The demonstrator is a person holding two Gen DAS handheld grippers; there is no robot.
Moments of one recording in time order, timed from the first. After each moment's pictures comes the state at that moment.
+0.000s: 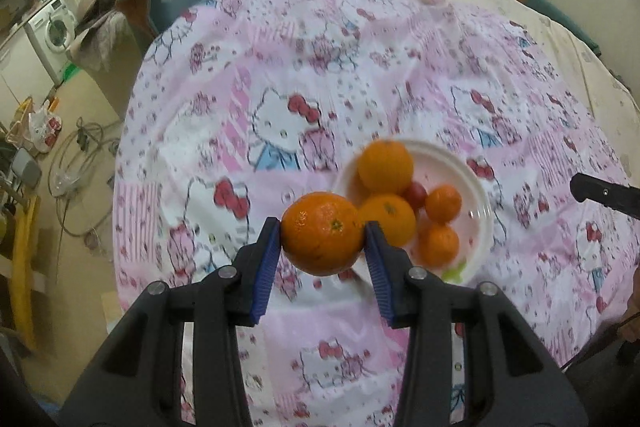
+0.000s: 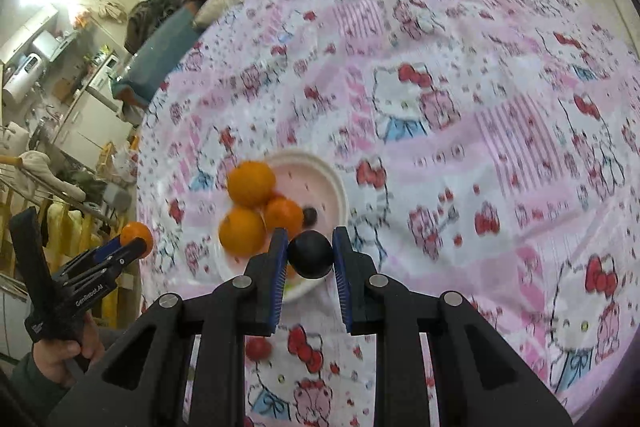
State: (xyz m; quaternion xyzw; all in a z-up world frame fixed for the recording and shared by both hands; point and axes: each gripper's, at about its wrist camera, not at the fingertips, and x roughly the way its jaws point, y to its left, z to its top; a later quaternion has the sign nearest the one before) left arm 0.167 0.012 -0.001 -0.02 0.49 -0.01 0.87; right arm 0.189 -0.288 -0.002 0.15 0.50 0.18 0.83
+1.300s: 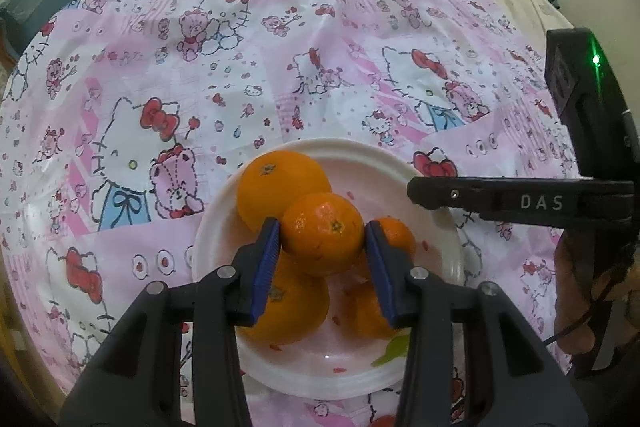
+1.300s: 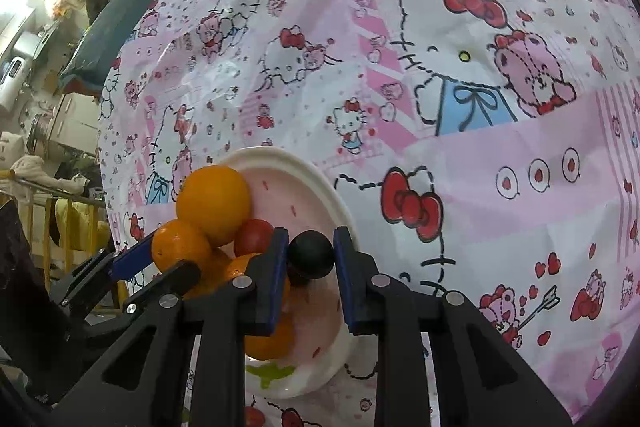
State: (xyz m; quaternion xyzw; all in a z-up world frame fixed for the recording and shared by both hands) left arm 0.249 -0.073 -0.075 -0.01 0.52 -0.14 0.84; right arm 0.293 -0.248 -0.112 0.18 0.60 0.19 0.76
